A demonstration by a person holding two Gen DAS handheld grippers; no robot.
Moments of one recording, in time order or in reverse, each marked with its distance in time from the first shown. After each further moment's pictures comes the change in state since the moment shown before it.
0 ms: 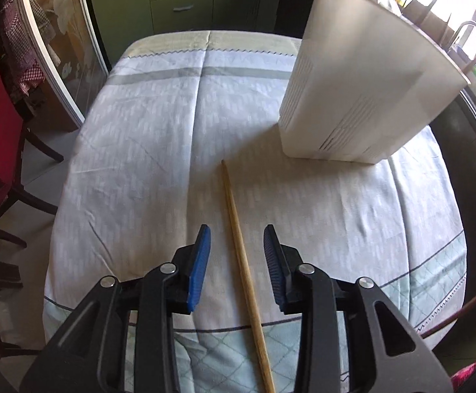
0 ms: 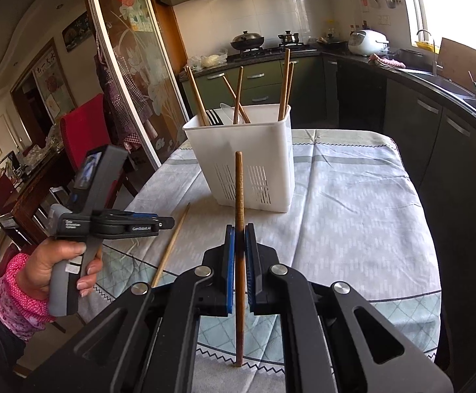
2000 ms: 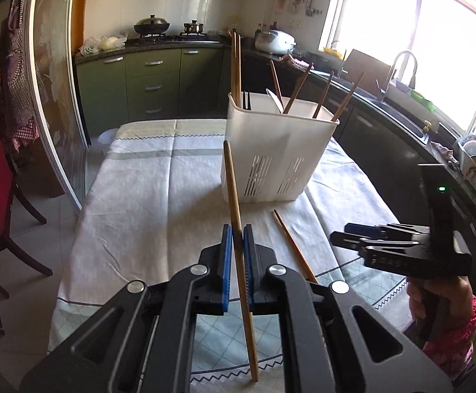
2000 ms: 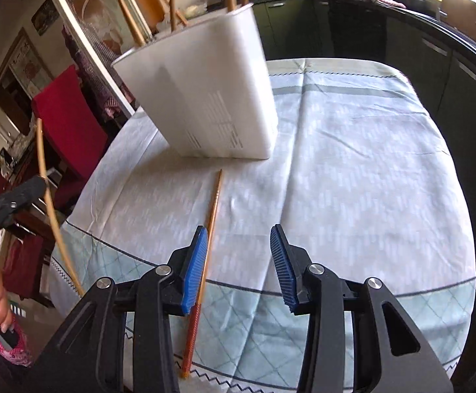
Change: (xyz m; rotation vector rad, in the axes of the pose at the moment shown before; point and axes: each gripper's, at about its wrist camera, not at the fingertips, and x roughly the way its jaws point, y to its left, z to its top) left arm -0.128 -0.014 -0.069 0.101 -0.412 -0.151; right arm 0.119 -0.033 -0.010 0.023 0.301 -0.034
